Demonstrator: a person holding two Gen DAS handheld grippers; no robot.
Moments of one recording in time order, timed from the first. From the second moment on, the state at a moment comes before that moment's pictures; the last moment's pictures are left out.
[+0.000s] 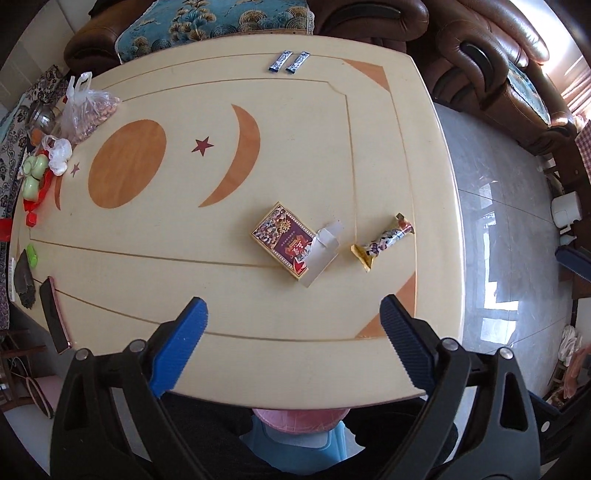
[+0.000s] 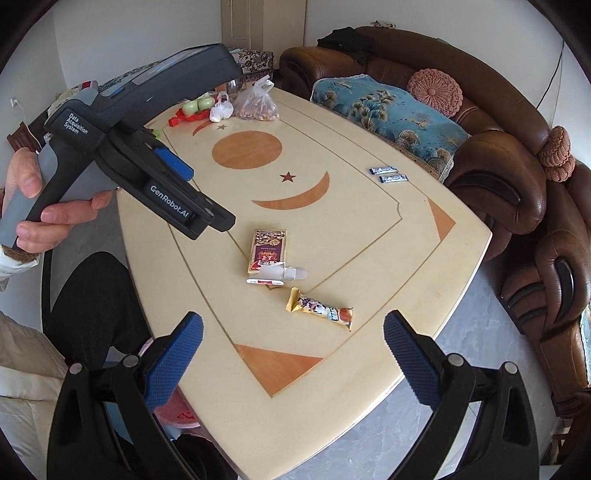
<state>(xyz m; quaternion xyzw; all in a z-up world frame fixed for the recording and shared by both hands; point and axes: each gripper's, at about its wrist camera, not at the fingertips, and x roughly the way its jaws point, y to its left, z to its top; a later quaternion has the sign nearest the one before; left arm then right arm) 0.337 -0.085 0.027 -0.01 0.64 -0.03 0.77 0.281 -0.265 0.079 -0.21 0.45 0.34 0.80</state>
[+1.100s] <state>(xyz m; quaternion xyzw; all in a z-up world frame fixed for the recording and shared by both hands) 0.409 -0.062 -0.152 -0.21 0.69 0.07 0.69 0.365 -0.198 -0.137 -0.42 0.50 0.40 0.64</state>
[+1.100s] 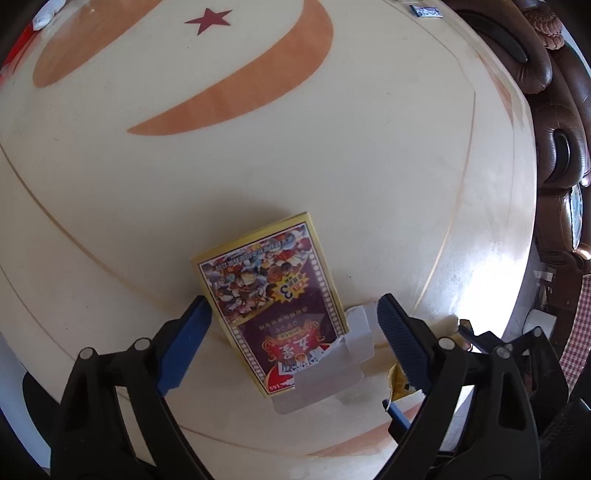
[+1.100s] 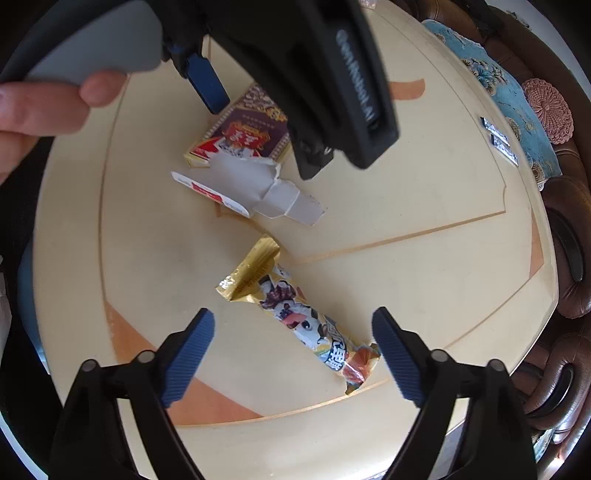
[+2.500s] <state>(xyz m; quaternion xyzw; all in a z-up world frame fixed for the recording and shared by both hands) 0.318 -0.050 -0.067 -0.03 0.59 -0.04 0.80 0.281 -0.222 -0.038 -0.11 0.50 0.18 0.84</state>
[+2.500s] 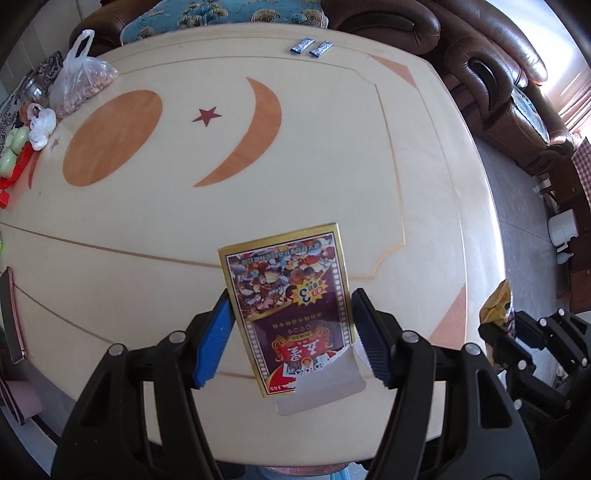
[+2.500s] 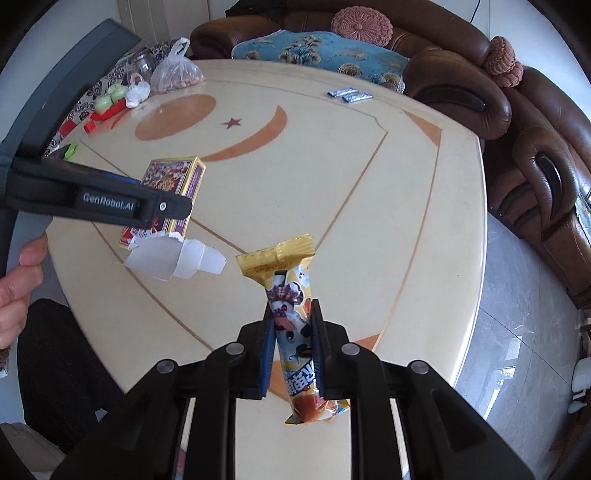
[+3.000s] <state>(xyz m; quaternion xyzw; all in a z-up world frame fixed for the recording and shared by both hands) 0.178 -0.034 -0.006 0.03 0.50 -0.07 0.86 0.159 -0.195 0.033 -0.11 0.41 0.15 0.89</state>
